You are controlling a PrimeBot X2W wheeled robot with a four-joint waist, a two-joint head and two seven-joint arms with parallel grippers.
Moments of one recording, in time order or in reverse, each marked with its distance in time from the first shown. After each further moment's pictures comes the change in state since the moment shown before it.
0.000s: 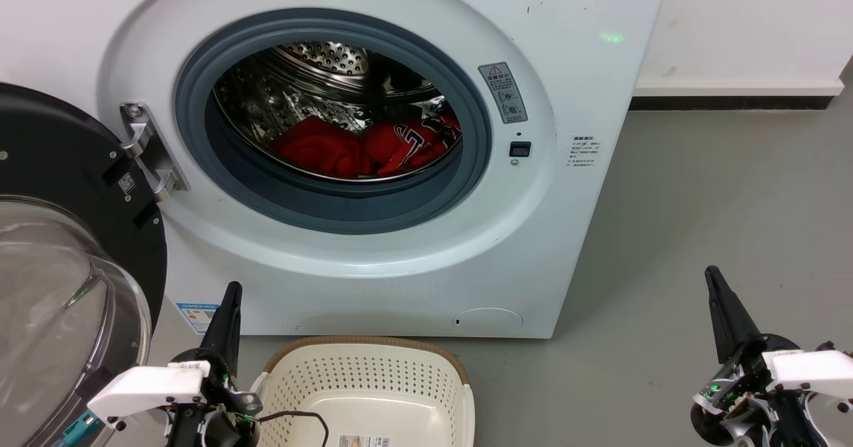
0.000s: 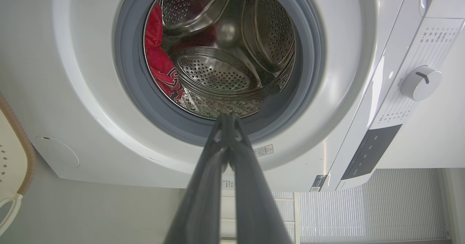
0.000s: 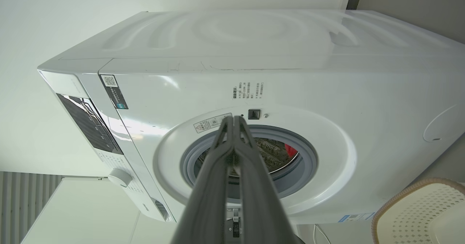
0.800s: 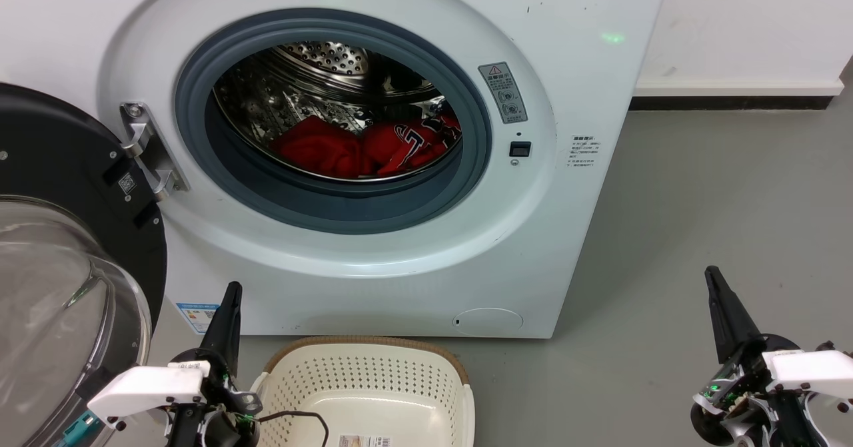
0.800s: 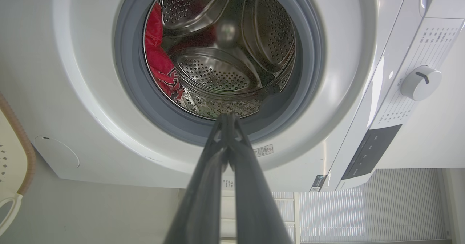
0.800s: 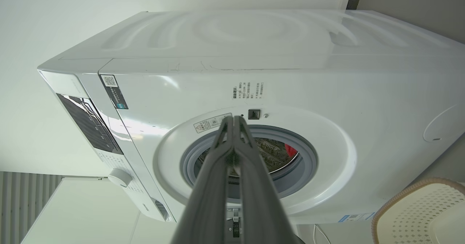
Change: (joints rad) left arm 0.000 0.000 0.000 0.000 0.000 0.000 0.000; right arm 0.000 0.000 0.000 0.000 0.000 0.000 0.000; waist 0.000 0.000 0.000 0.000
